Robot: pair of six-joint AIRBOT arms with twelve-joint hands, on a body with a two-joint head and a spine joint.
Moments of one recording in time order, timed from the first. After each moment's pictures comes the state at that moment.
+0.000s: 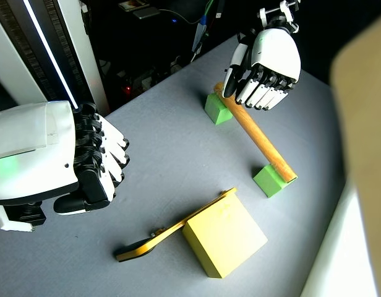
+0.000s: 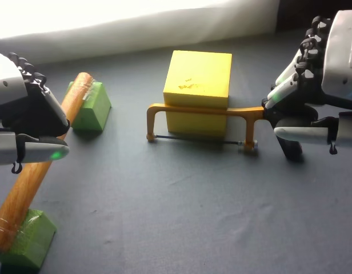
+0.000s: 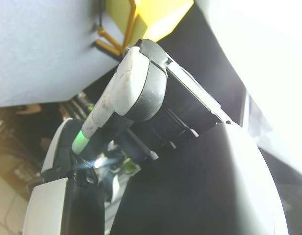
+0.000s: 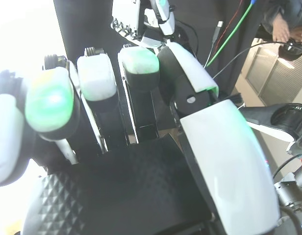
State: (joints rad) left arm 0.68 -0.76 1.24 0.65 -0.97 0.13; right arm -0.37 -0.85 1.07 -0.87 0.83 -0.40
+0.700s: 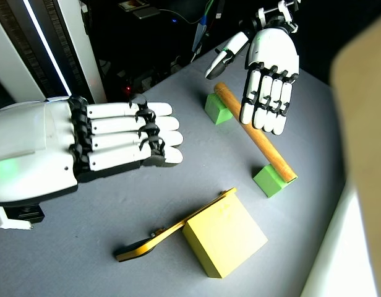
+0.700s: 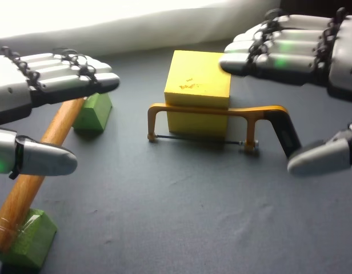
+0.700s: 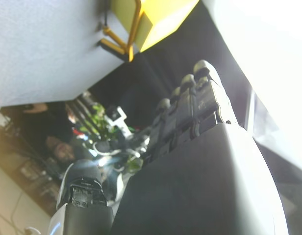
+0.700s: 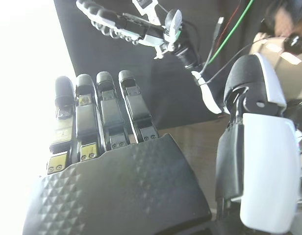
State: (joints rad) left arm 0.63 -0.76 1.24 0.76 -0.94 0.13; right arm -0.40 -0.81 1.05 -0.75 0.74 -0.29
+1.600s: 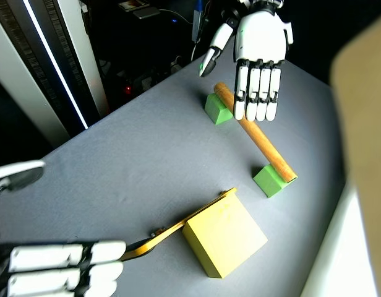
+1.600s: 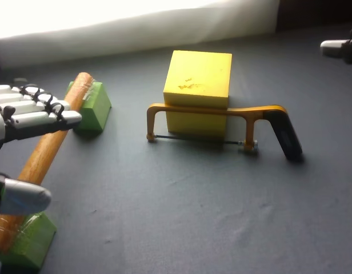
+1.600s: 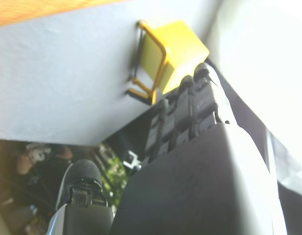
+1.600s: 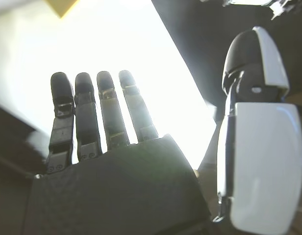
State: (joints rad) left arm 0.51 -0.44 0.84 0.98 -0.40 0.05; right arm -0.58 -0.76 1.30 -0.79 0.76 0.37
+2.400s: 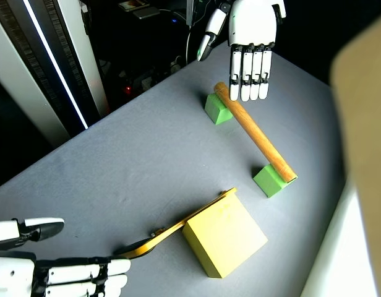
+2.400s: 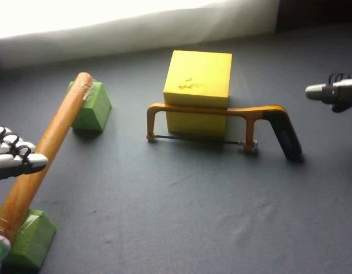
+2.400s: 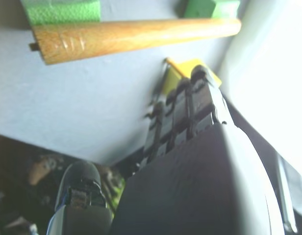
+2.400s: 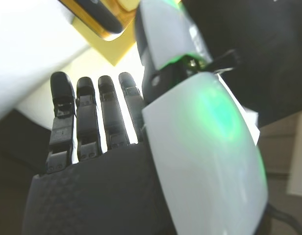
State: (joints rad) left arm 0.66 -0.29 0.72 0.94 -0.38 0.08; right arm -0.65 -0.90 1.39 -0.89 0.66 0.59
